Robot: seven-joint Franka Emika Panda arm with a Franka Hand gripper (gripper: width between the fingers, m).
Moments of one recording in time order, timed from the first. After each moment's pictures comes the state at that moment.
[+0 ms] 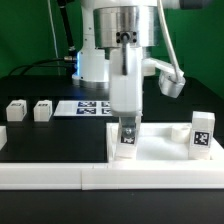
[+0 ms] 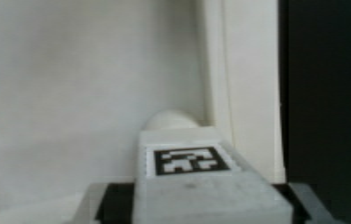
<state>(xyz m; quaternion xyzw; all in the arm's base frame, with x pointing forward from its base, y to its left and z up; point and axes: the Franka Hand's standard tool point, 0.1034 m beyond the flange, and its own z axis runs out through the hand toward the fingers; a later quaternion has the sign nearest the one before) 0.627 0.015 0.067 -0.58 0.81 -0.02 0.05</state>
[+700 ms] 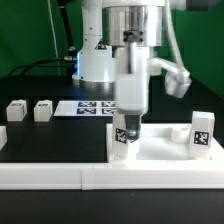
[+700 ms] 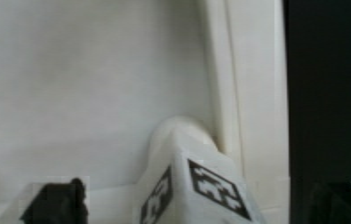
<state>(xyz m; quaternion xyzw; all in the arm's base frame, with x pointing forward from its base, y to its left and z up) 0.624 0.019 0.071 -0.69 0.73 -0.03 0.04</state>
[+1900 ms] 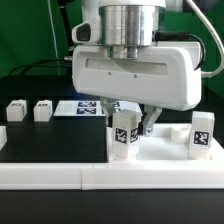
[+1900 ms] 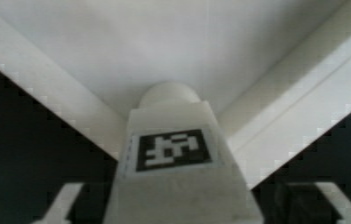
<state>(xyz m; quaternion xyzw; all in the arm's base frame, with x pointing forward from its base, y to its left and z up) 0.626 0.010 0.070 -0.92 0.39 -0.05 0.02</state>
